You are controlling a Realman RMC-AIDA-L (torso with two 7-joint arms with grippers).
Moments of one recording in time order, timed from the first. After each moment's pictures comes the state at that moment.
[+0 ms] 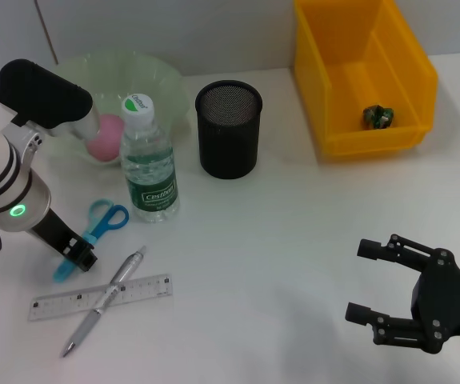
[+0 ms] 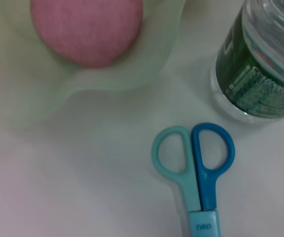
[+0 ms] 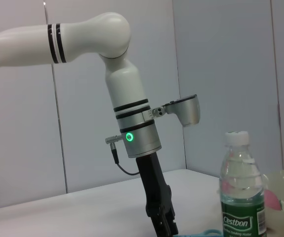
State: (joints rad) left arm -0.73 -2.08 1.51 1.04 2.80 1.41 -2.77; right arm 0.18 2.05 -0.83 -0.51 -1.67 -1.78 0.85
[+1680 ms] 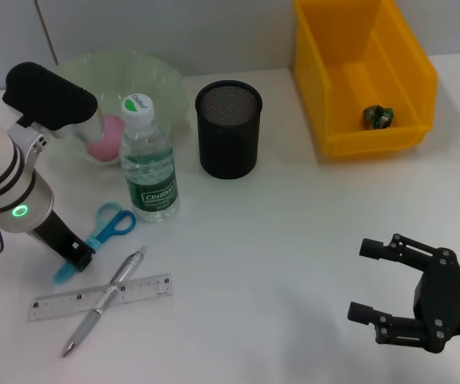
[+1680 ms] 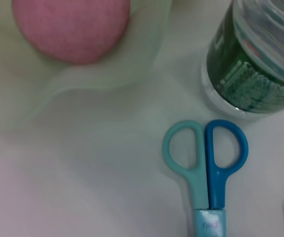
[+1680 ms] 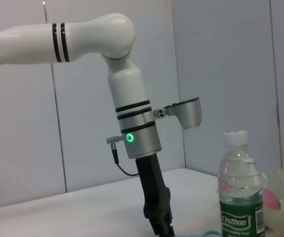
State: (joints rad) left arm -0.77 -2.08 1.48 0.98 2.79 1.42 -2.73; right arm 0.18 2.05 -0.83 -0.52 -1.67 -1.78 0.85
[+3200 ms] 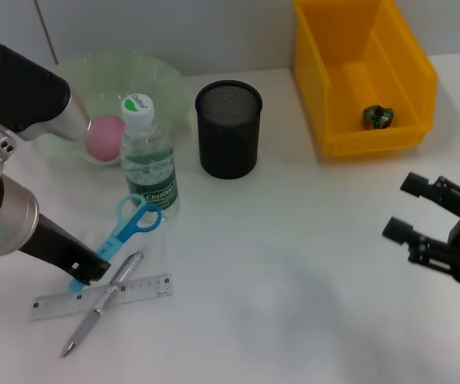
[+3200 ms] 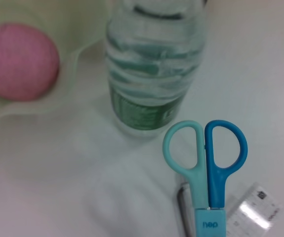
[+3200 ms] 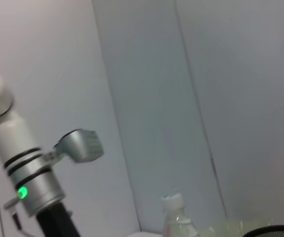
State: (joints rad) left arm -0.50 -2.07 1.56 1.57 2.67 1.64 -2.77; right arm 0.22 2.05 -0.57 -0.44 -1.66 -1.84 0.99
